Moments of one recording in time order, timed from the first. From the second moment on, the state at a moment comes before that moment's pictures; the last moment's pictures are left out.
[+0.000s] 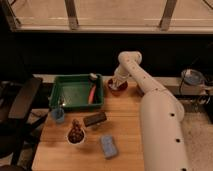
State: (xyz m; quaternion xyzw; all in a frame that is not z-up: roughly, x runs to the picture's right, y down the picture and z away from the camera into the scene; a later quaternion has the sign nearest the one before) arm 0.090 -0.022 0.984 -0.21 -0.20 -0.29 0.91
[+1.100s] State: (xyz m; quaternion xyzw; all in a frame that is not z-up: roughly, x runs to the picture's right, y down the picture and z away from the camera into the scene) arm 0.154 -0.025 0.974 -0.23 -0.14 -0.30 0.92
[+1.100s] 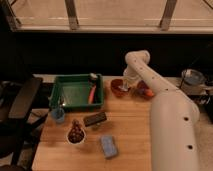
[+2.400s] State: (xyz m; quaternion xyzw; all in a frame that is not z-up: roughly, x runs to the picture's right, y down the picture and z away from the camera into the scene) arm 0.157 -0.013 0.936 -0.23 -0.15 -0.30 0.91
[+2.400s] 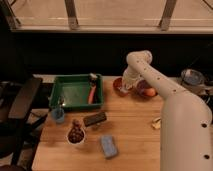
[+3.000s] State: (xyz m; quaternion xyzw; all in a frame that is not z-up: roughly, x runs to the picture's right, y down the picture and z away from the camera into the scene) arm 0.148 -0.048 0.966 -0.21 -0.15 -0.30 0.92
